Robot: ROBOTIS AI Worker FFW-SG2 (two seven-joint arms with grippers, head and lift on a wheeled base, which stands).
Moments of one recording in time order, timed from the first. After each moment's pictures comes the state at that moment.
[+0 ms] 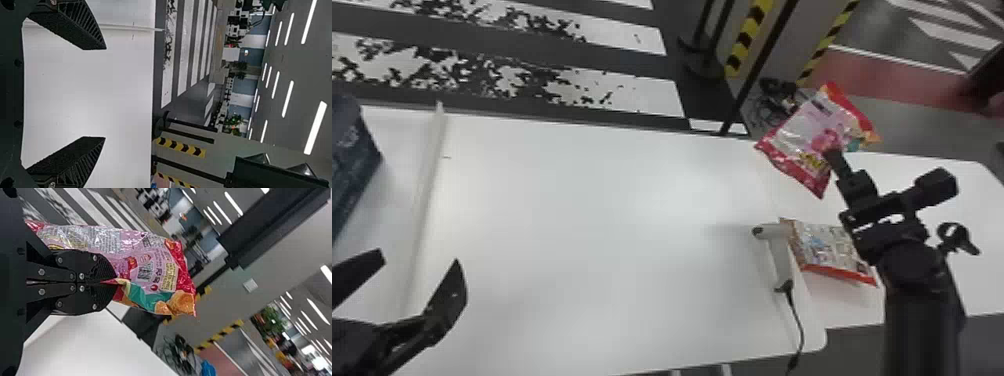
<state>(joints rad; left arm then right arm) 0.75 0.13 -0.03 -2.28 0.16 0.25 -0.18 -0.09 -0.25 -0.63 -1.45 -0.81 0.45 0.07</state>
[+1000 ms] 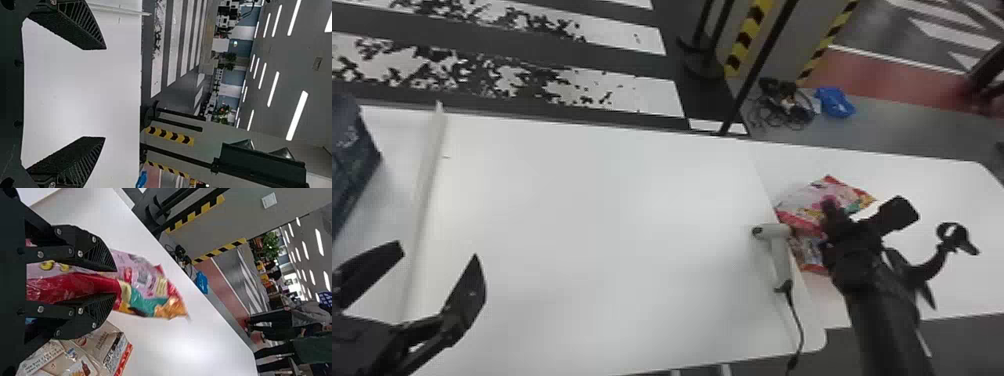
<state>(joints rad) 0.78 0.13 -0.08 -2.31 0.16 0.20 -0.19 -0.18 -0.35 -0.43 -1.00 -0.69 0.13 -0.20</state>
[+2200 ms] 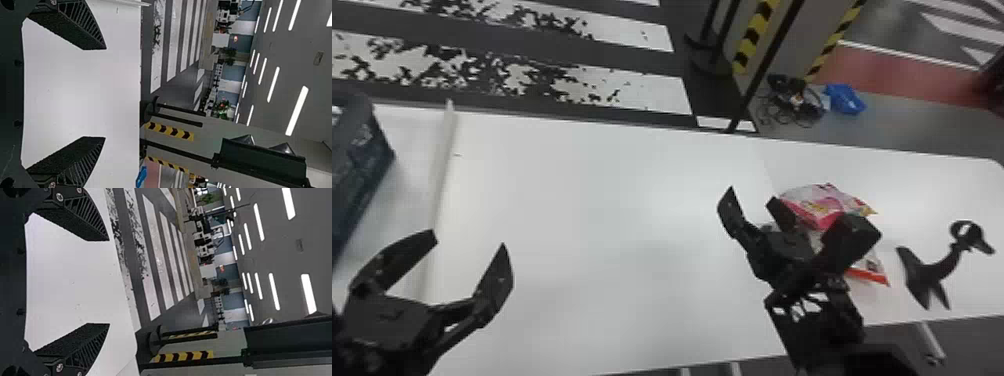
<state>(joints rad) 0.71 0.14 -0.11 -2.25 0.16 0.20 -0.17 0.56 -0.14 -0.14 -2.11 -0.39 0.16 0.00</state>
